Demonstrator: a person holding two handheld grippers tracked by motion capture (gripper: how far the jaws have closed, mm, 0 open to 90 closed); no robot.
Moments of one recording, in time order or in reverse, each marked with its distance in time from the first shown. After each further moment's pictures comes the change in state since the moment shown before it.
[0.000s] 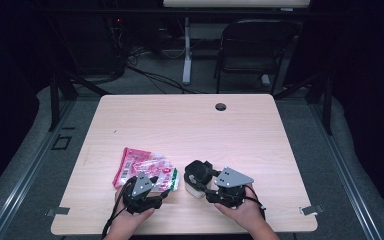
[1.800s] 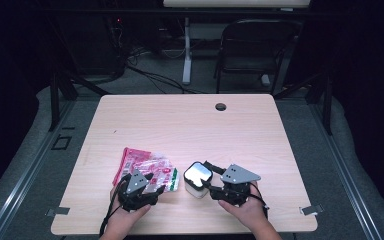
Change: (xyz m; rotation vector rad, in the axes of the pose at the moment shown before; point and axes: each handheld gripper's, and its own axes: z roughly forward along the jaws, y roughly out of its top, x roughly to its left) left arm 0.011 0.001 -0.007 -0.021 0.031 -0.027; right arm -0.011 0.000 -0.008 -0.033 -0.026 0.071
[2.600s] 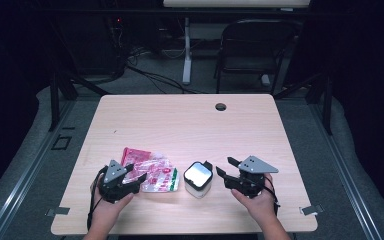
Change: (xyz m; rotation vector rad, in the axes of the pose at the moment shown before) left arm 0.049 -0.007 -0.024 -0.049 0.112 -0.138; right arm -0.037 -0.007 -0.015 -0.010 -0.125 0.125
